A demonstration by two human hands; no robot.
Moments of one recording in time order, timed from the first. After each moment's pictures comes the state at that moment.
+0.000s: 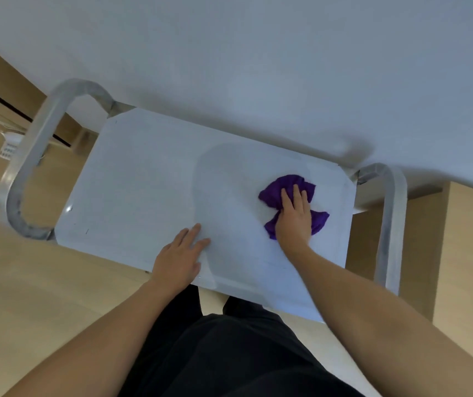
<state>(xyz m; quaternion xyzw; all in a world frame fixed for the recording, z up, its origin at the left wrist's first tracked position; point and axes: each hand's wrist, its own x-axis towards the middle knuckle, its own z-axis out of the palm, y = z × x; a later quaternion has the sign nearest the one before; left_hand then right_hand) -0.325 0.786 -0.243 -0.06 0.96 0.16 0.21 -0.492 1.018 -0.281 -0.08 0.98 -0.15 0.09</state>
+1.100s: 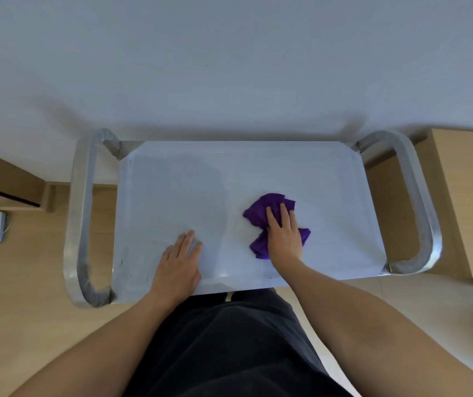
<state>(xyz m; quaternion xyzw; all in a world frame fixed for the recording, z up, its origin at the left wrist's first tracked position) -0.325 0.599 -0.255 0.12 0.97 0.08 0.20 -0.387 0.857 -0.265 0.07 0.98 -0.09 0.15</state>
